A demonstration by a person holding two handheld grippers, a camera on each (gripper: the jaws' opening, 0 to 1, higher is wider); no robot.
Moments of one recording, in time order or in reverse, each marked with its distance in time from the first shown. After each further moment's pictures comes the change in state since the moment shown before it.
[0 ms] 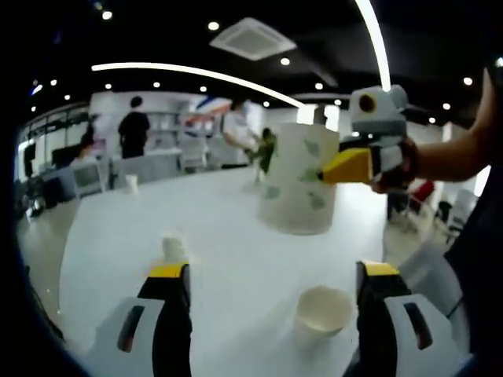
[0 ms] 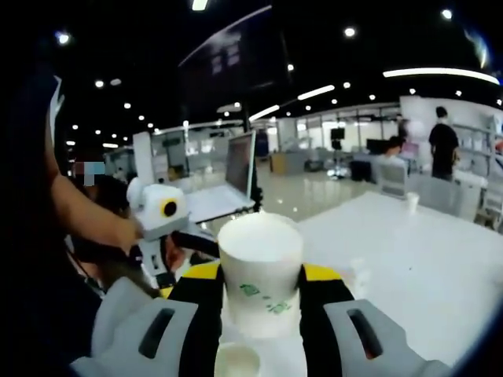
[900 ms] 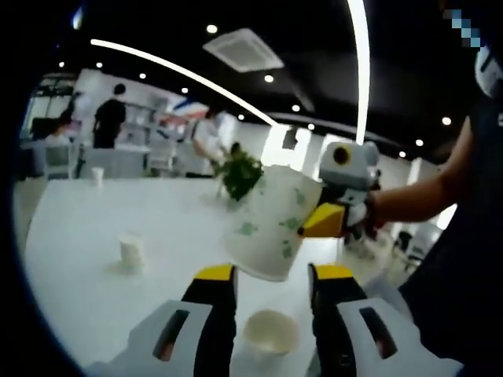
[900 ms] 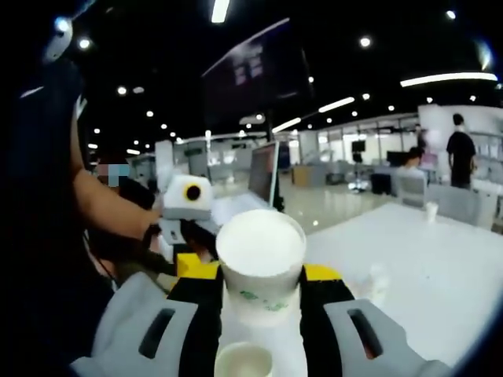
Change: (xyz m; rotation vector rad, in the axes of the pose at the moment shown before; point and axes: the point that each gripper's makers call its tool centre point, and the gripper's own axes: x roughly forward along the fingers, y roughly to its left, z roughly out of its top) left arm -0.008 -0.030 0.031 -0.162 -0.093 -0.219; right arm -0.008 0.018 -0.005 -0.023 -0.057 0.126
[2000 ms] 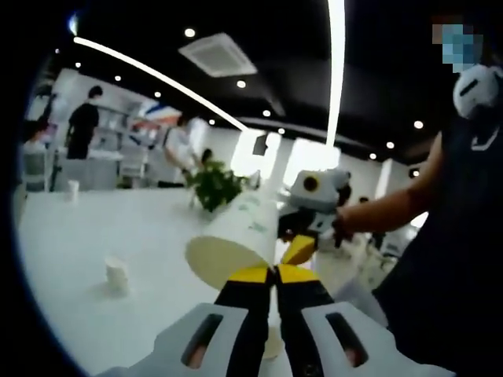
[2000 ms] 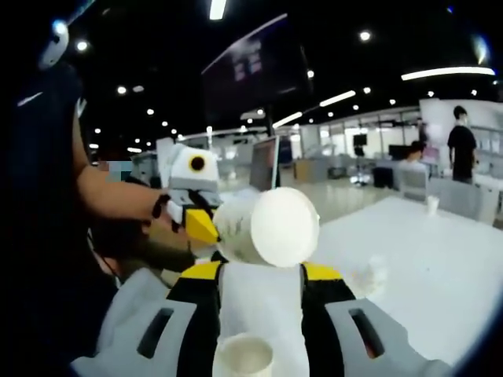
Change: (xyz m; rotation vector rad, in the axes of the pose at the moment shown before) left arm -0.009 -0.015 0.028 0.047 0.025 -0.151; right arm -0.008 -0.006 -0.011 0.033 0.050 -0.006
